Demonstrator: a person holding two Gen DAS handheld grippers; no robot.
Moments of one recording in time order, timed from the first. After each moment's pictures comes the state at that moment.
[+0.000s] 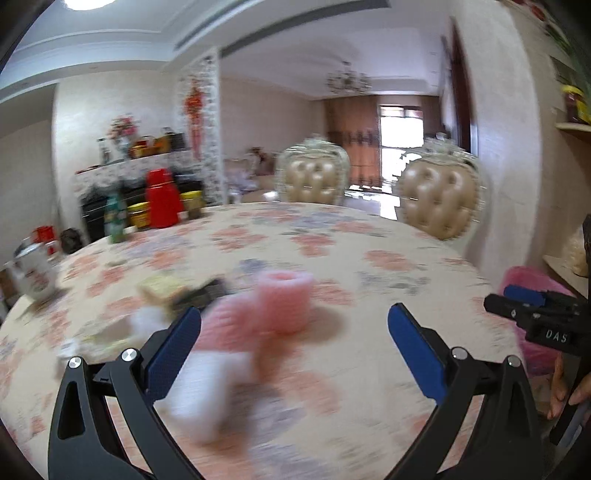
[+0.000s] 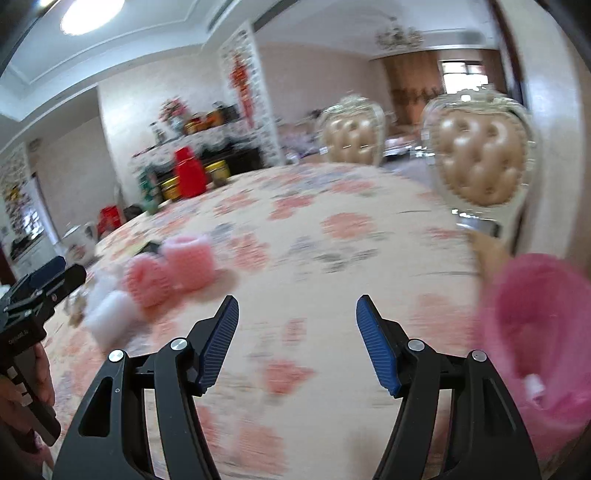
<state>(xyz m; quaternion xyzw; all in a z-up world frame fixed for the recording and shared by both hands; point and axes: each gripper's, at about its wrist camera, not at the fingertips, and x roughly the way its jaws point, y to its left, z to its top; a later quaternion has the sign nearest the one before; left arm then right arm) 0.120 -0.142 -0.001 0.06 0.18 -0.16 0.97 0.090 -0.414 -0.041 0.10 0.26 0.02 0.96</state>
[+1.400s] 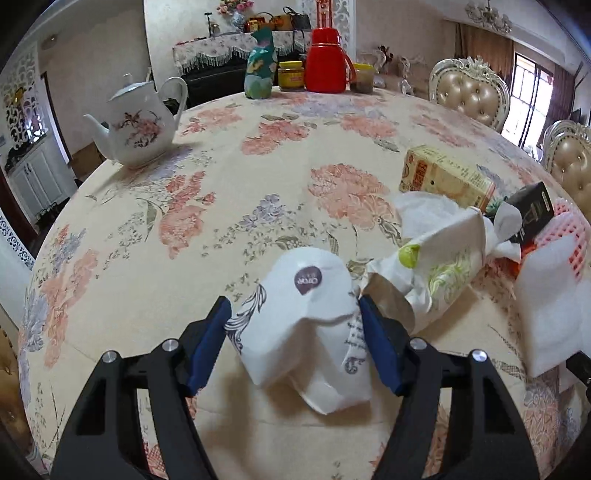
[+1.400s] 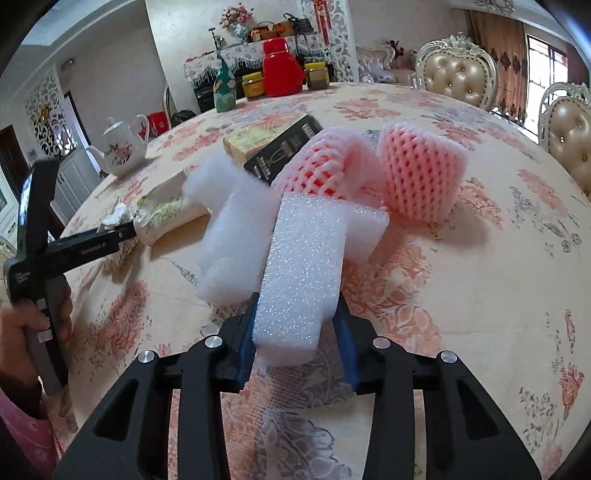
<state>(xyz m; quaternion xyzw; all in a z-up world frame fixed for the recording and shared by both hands) 0.265 0.106 -0.081 0.00 0.40 0.05 0.92 0.195 -0.187 -0.084 0.04 0.40 0.12 0.91</state>
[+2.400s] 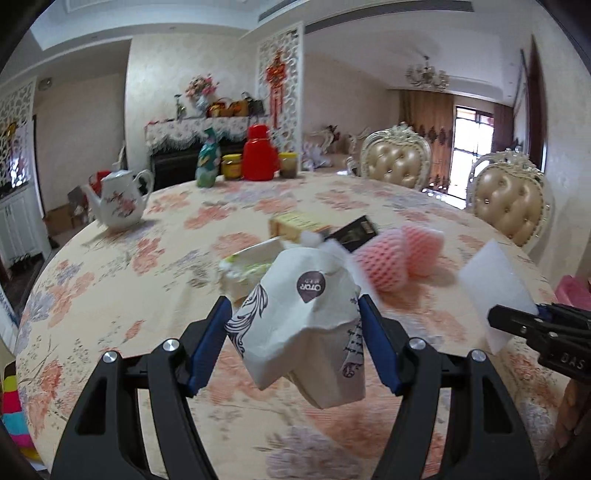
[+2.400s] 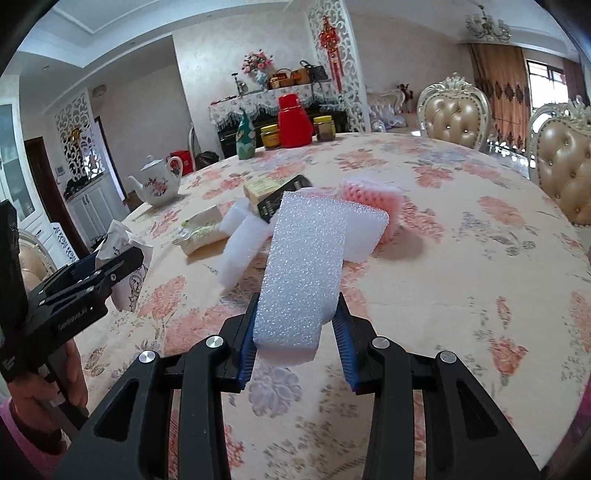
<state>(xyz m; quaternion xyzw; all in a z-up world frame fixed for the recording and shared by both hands) 0.092 -0.011 -0.028 0.01 0.23 -0.04 0.97 0.101 -0.254 -0.045 0.05 0.30 0.15 0.94</state>
